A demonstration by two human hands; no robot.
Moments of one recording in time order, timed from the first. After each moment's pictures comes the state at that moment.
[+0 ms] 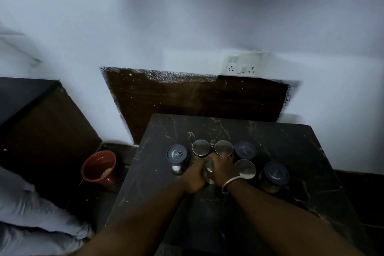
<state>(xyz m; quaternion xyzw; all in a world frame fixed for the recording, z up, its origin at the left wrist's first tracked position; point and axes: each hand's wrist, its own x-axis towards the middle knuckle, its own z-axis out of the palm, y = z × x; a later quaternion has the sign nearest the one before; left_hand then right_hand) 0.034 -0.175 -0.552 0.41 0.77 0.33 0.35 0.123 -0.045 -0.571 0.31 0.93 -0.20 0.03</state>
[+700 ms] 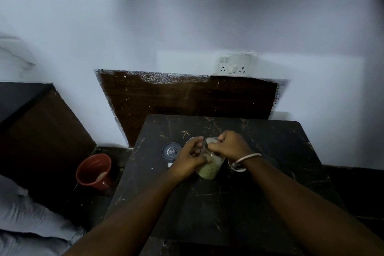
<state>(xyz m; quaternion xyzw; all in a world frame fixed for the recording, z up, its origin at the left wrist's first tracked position) 0.049 -0.185 -0.488 0.32 0.66 0.57 0.38 0.151 -0.019 -0.464 0.36 0.85 -0.38 -0.08</state>
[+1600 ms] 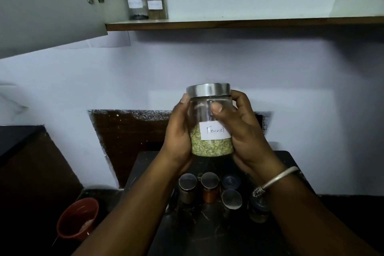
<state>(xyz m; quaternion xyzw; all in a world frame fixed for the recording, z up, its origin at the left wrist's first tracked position) 0.083 -0.156 -0.262 0.36 0.35 0.79 0.35 0.189 -0.080 -0.246 0.05 0.56 -0.74 -0.38</state>
